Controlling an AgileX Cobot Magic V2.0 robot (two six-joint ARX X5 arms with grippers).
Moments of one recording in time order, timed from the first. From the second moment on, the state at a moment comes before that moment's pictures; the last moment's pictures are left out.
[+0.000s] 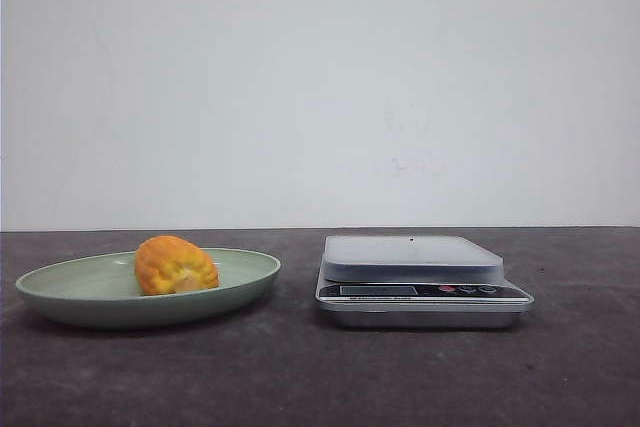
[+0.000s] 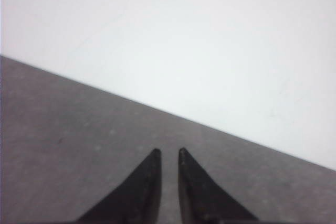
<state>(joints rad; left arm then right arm) -0.01 0.40 0.61 -0.22 0.05 -0.38 -0.03 0.46 0.65 -0.34 -0.10 0.35</state>
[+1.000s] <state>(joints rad) -0.45 1.36 0.86 -0.25 -0.02 -0.39 0.07 0.60 0.90 -0.62 -0.24 0.26</state>
